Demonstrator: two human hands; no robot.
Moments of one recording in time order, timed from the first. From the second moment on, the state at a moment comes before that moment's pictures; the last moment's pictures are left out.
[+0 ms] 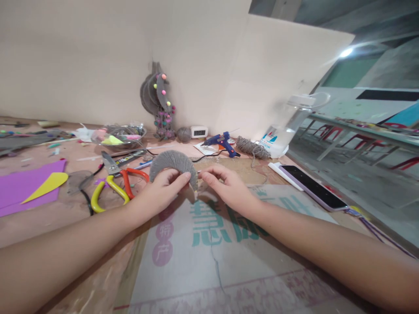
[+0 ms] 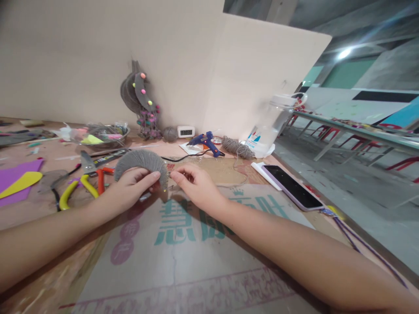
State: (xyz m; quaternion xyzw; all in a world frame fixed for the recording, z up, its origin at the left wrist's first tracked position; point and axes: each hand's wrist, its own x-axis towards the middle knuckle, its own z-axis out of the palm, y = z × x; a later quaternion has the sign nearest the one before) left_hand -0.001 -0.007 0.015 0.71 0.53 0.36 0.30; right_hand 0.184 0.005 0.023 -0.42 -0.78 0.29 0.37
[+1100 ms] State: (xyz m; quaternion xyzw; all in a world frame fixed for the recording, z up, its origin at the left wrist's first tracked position) left_hand -0.002 -0.008 0.015 0.79 0.41 0.34 0.31; right_hand 0.185 0.003 0.024 -0.42 -0.68 0.45 0.39
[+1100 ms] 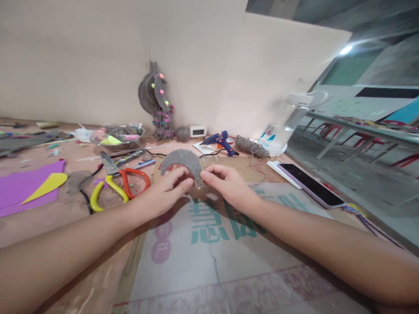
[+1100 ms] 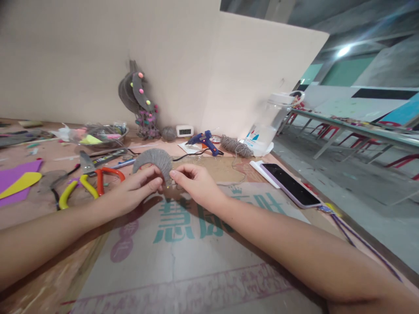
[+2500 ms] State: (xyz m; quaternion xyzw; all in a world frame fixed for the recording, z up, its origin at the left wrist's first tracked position) left_hand 0.001 -0.006 0.019 0.70 0.51 0.38 0.32; right_hand 0.183 0.002 0.019 -0.41 -0.72 0.42 0.37
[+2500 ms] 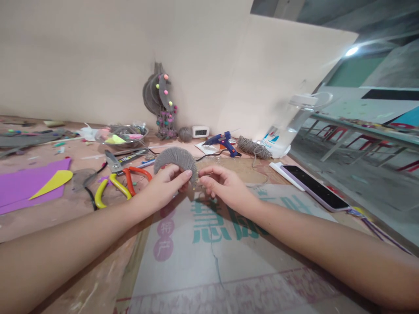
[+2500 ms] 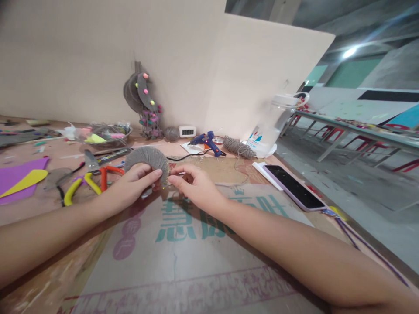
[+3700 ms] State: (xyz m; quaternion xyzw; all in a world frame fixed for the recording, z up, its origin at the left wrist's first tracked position) left_hand 0.002 -0.004 0.018 0.69 0.49 0.38 0.37; right_hand 0.186 0.005 0.020 -0.42 -0.75 0.32 0.40
